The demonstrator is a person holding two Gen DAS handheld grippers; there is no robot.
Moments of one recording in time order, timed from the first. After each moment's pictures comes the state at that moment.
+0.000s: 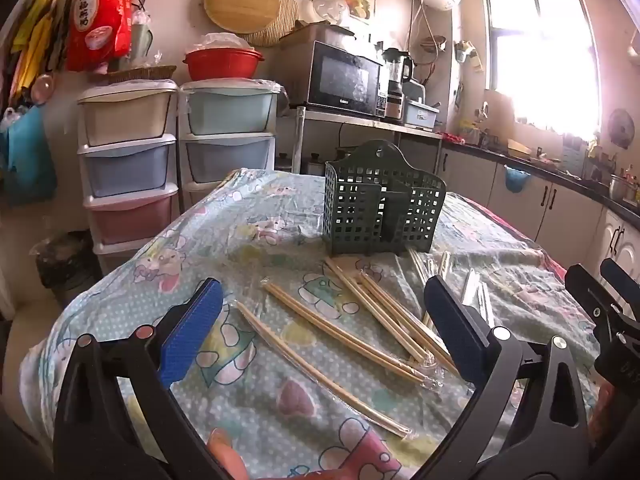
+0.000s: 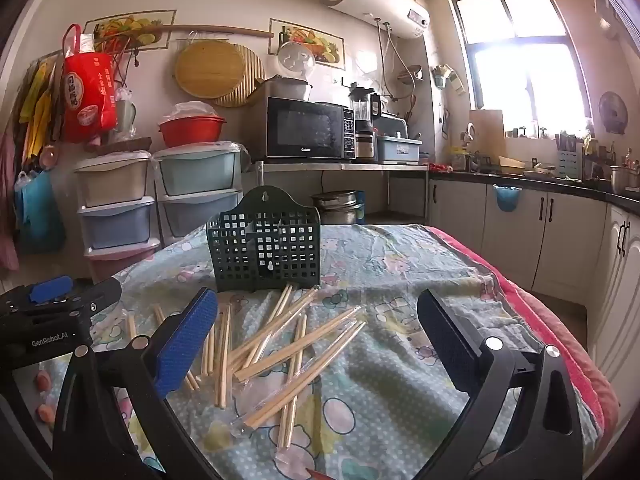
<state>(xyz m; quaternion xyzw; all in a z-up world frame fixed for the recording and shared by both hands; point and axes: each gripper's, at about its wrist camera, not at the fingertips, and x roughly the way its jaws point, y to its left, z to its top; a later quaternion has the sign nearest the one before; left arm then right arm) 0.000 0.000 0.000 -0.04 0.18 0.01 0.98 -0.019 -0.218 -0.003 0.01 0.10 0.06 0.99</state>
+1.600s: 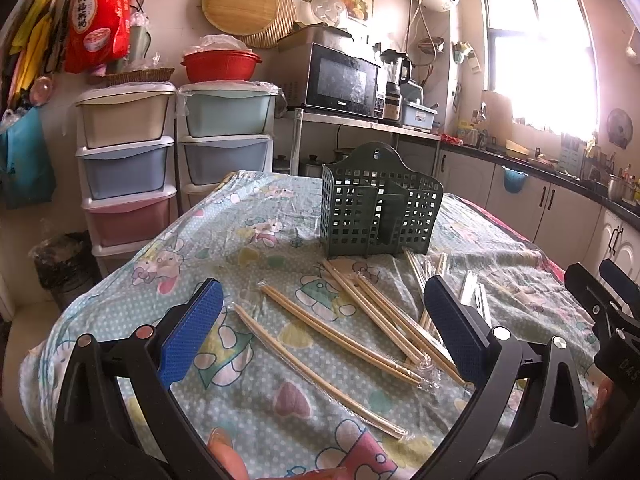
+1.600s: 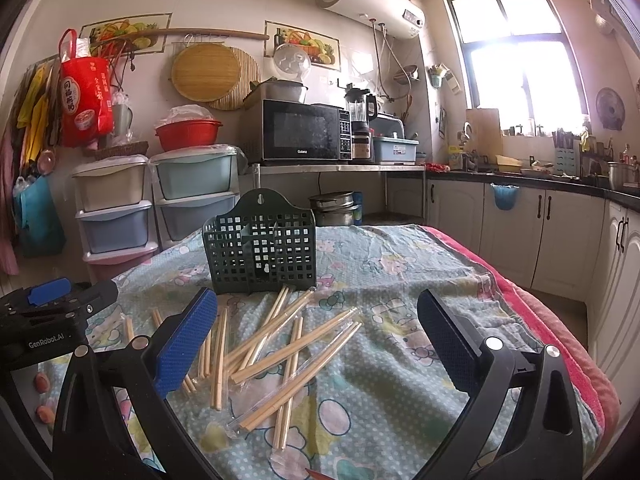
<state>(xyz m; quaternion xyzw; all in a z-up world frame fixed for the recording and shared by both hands) 0.000 -0.001 0.005 -0.04 0.18 0.01 0.98 -0.018 -0.222 -0.004 0.02 0.10 0.06 0.99</state>
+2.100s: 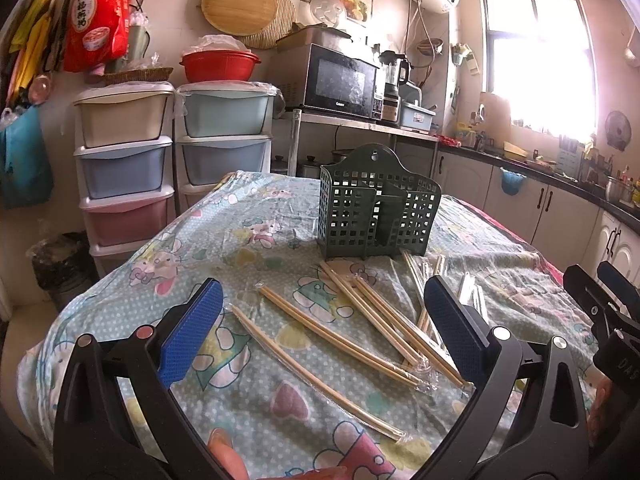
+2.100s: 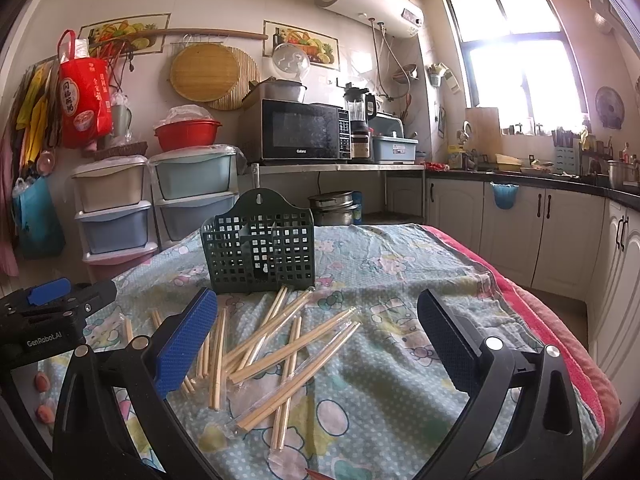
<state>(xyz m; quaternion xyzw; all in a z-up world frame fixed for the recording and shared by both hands) 0.000 -0.004 0.004 -0.04 0.18 0.00 0.98 -0.017 -0.224 -0.005 0.02 0.10 0.06 0.99</state>
